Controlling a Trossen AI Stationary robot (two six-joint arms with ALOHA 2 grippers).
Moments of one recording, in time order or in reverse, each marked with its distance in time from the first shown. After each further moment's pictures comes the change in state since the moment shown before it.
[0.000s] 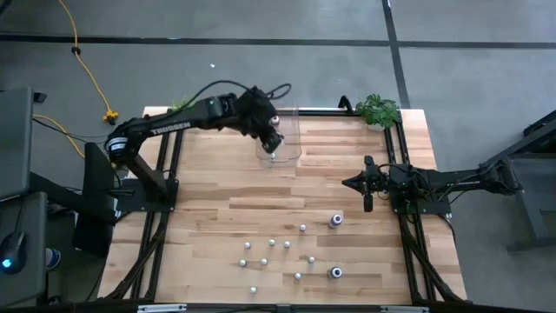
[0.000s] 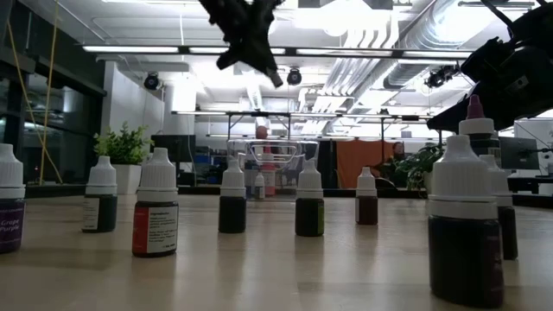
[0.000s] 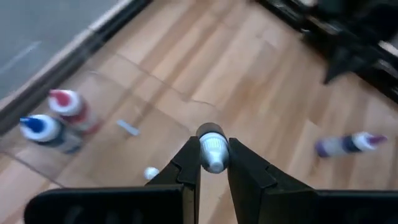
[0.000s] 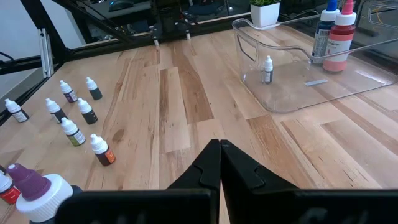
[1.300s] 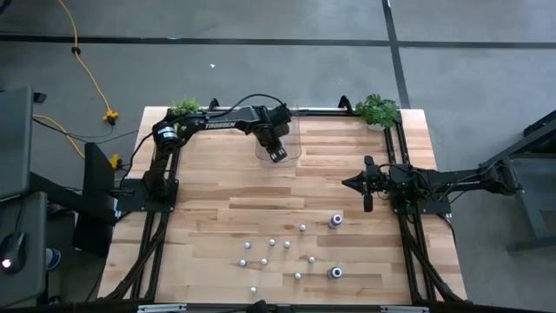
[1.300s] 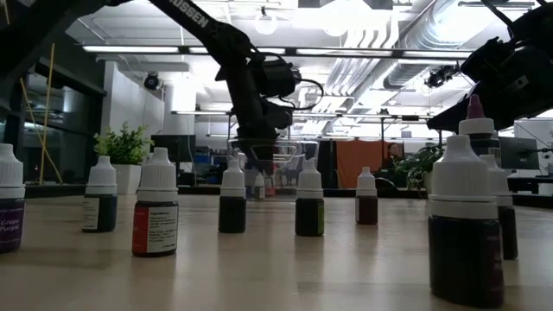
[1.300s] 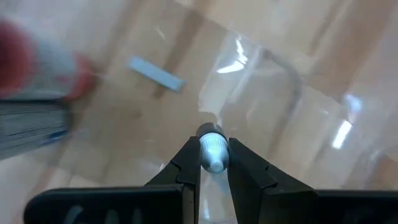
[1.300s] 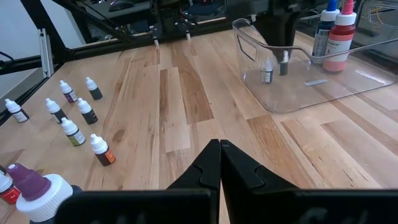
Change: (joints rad) left arm 0.091 0.410 -0.001 0.008 0.043 0.257; right arm 0.000 0.000 0.000 0.000 0.000 0.000
